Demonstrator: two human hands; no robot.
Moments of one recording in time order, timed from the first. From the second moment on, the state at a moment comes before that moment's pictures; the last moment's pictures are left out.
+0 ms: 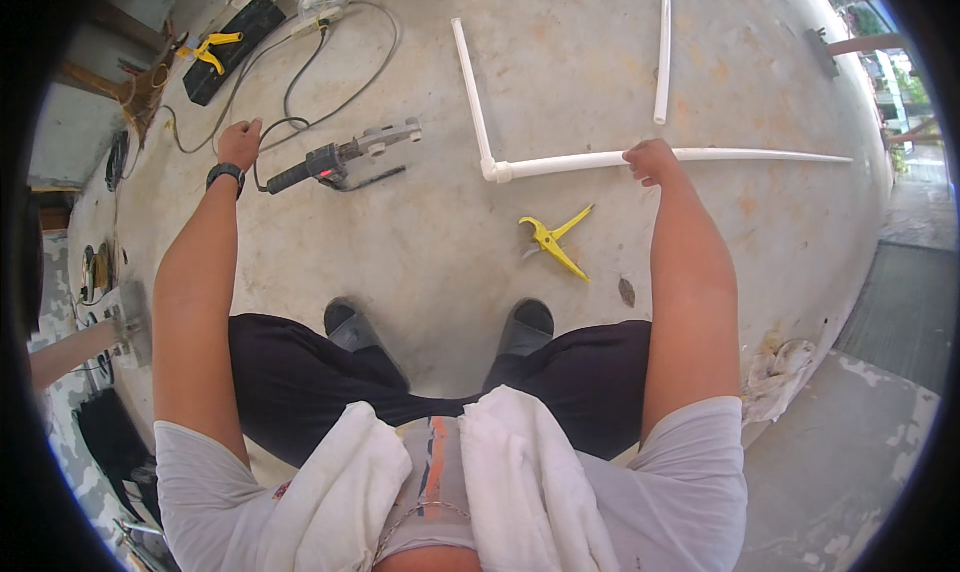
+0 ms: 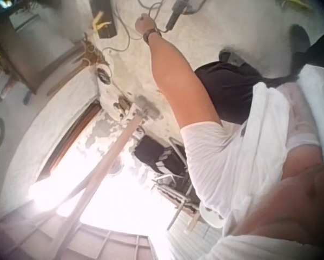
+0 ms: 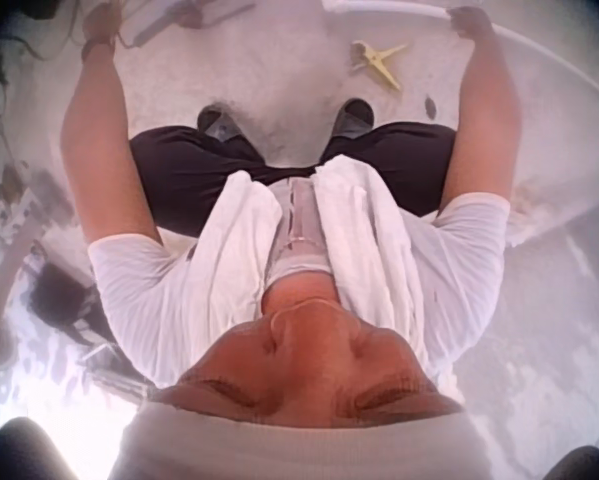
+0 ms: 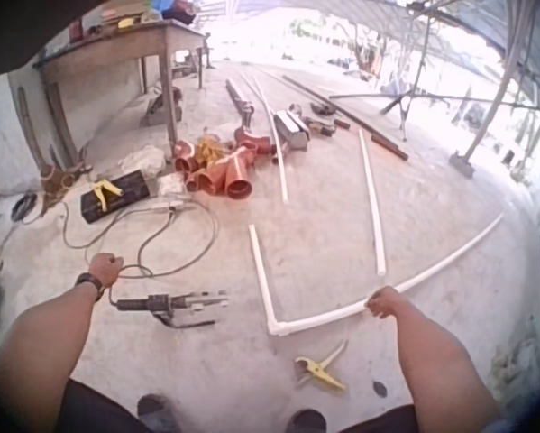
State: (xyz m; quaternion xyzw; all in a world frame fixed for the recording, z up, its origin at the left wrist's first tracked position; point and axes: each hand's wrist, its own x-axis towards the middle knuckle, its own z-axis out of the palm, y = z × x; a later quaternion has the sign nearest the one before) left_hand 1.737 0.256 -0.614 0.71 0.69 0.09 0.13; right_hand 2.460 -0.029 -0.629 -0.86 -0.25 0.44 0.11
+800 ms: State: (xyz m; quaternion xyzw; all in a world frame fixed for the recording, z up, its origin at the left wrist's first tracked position) left_hand 1.747 0.248 -0.619 0.71 0.66 0.13 0.21; right_hand 2.427 0.011 -0.650 -0.75 -0.62 0.17 -0.16
